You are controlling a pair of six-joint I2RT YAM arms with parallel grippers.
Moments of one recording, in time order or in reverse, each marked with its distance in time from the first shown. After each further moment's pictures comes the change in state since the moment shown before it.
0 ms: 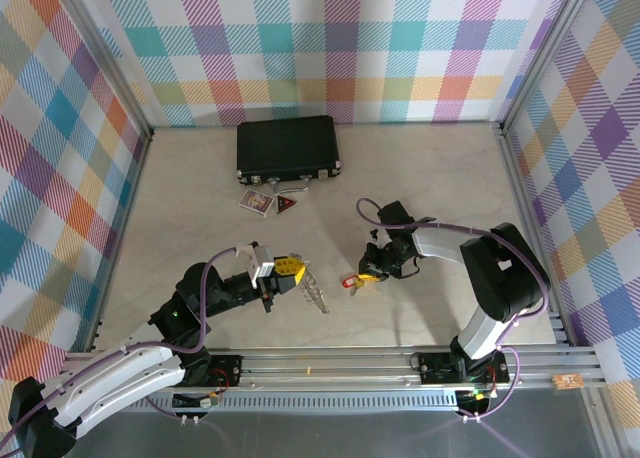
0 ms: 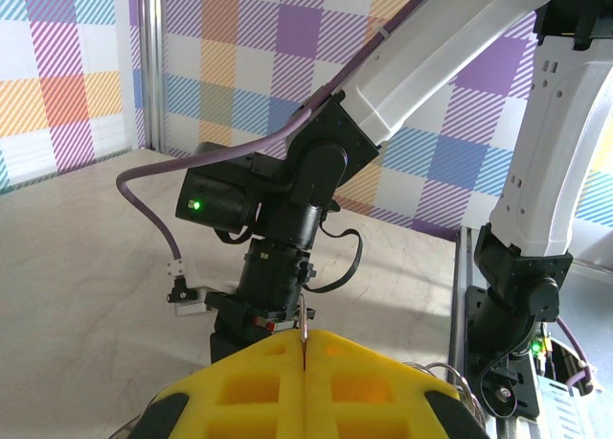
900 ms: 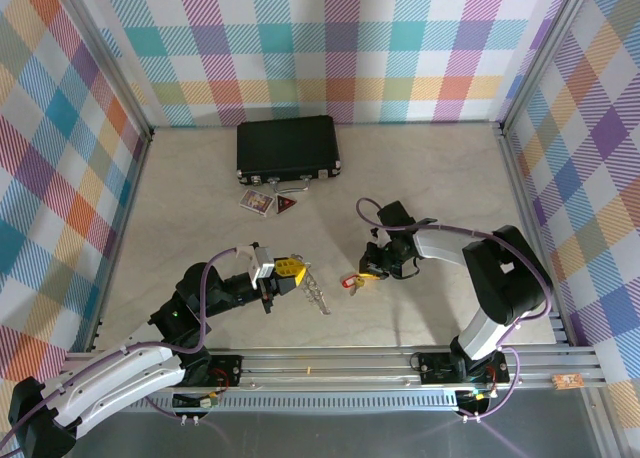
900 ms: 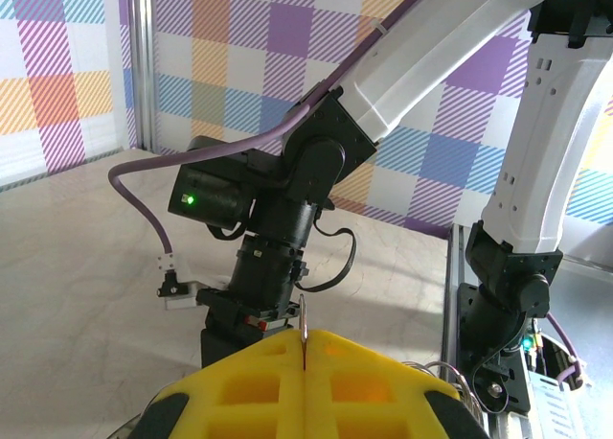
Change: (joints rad) left arm 0.000 0.000 0.000 0.000 0.018 0.000; right arm 0.002 -0.025 -0.011 0.023 0.043 -0.005
